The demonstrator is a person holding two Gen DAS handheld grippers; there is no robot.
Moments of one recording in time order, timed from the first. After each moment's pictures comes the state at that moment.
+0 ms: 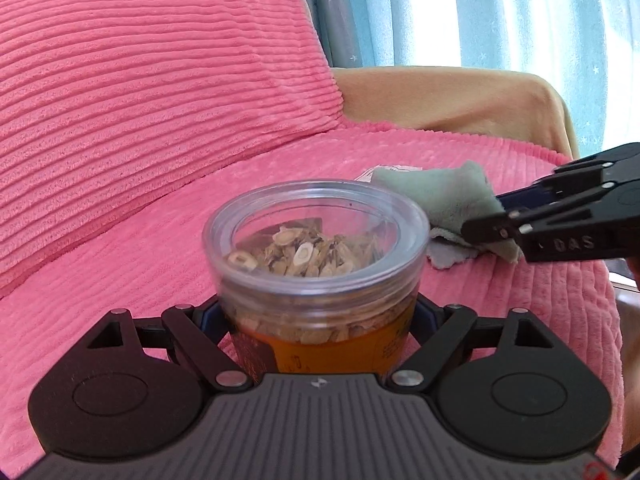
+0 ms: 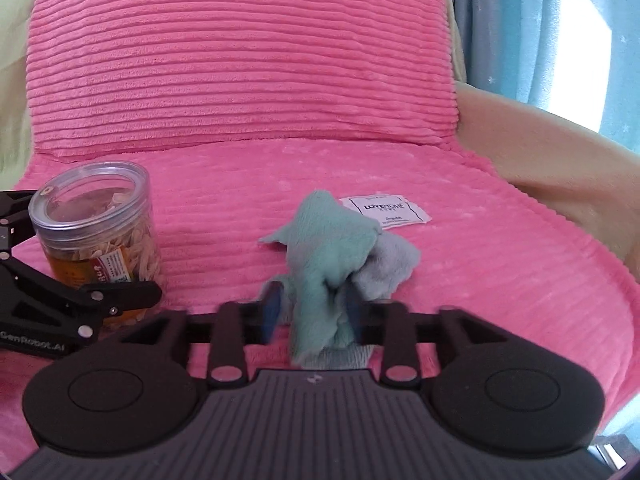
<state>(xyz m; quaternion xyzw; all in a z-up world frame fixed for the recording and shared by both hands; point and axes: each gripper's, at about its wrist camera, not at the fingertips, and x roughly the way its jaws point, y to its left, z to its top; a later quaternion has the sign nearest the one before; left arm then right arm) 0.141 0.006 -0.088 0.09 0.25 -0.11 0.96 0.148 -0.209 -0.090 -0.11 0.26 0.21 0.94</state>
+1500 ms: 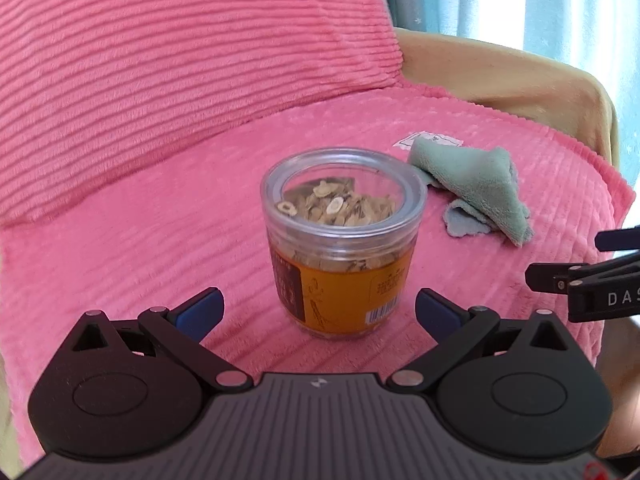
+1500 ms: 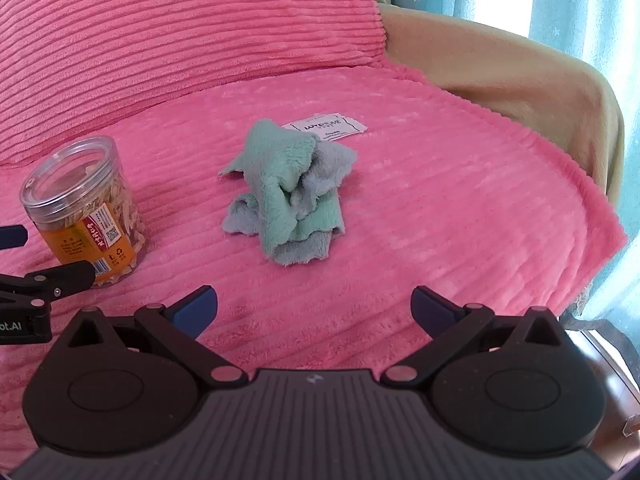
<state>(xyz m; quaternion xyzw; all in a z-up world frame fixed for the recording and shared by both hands) 0.102 0.007 -0.064 0.03 0.34 -0.01 0.94 0.116 -0.229 -0.086 -0.05 0.37 0.11 0.92</state>
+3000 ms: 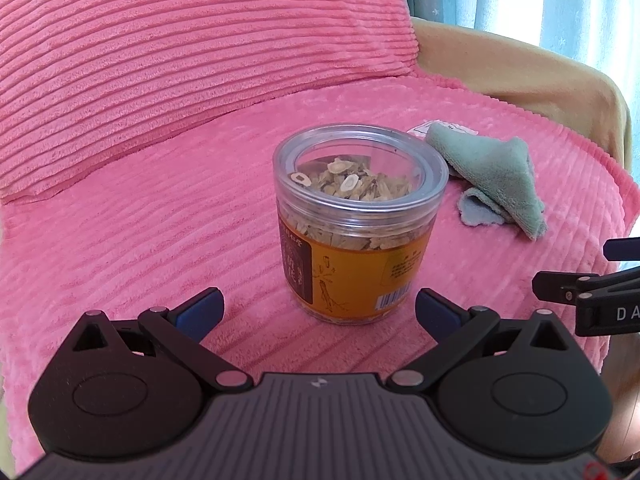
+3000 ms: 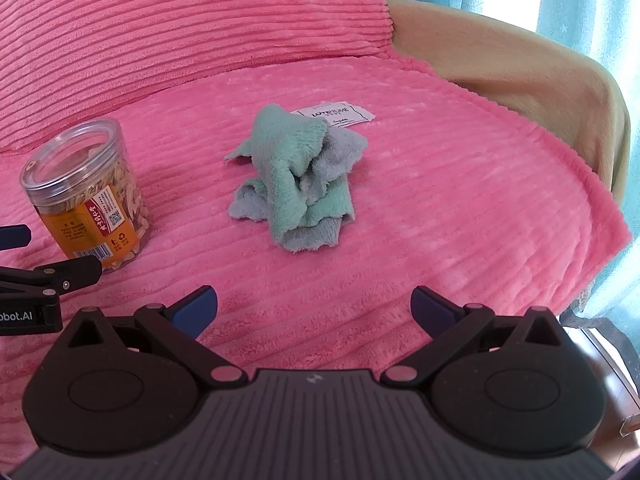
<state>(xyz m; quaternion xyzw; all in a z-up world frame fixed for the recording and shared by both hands) 0.105 0.008 -0.072 0.02 0.36 0.00 0.93 0.114 -0.220 -0.091 -0.06 0.38 0.11 0.92</state>
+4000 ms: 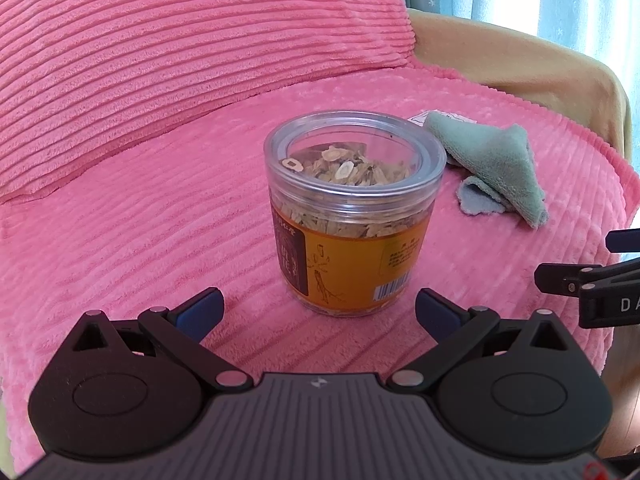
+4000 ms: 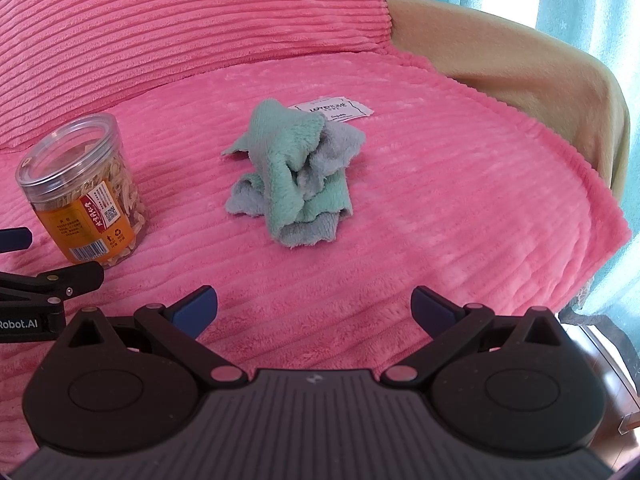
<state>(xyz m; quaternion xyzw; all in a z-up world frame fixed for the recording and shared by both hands) 0.107 0.006 -0.078 0.03 0.37 0.00 0.93 0.114 -0.221 -0.093 -0.06 0.39 0.11 0.91</state>
